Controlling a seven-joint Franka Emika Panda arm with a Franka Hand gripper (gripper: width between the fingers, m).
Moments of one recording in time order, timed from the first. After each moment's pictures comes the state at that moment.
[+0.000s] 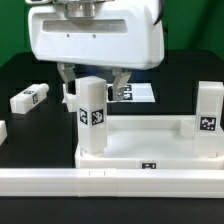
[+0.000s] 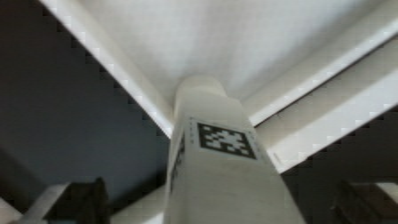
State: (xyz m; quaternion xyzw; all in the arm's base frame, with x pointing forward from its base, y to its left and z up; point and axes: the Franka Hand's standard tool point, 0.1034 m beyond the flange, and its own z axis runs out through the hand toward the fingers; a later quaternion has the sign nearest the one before) arm 0.622 -0.055 0.112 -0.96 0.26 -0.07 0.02
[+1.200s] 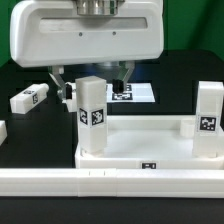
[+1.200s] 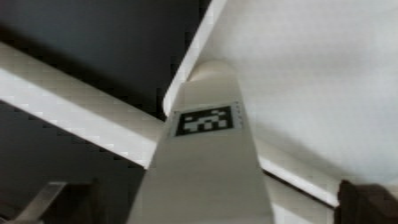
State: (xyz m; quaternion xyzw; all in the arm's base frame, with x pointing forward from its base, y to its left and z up) arm 0.625 -0.057 0.115 -0.97 -0.24 -0.06 -0.03
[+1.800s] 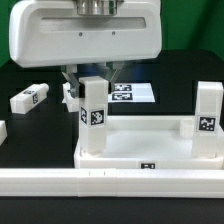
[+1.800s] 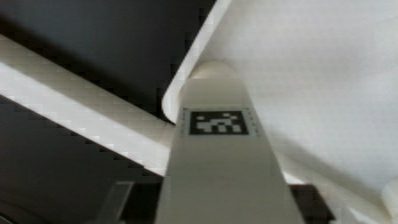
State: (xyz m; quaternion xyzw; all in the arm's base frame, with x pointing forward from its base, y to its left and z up) arm 0.625 -0.057 0.115 -0.97 -0.23 -0.06 -0.03
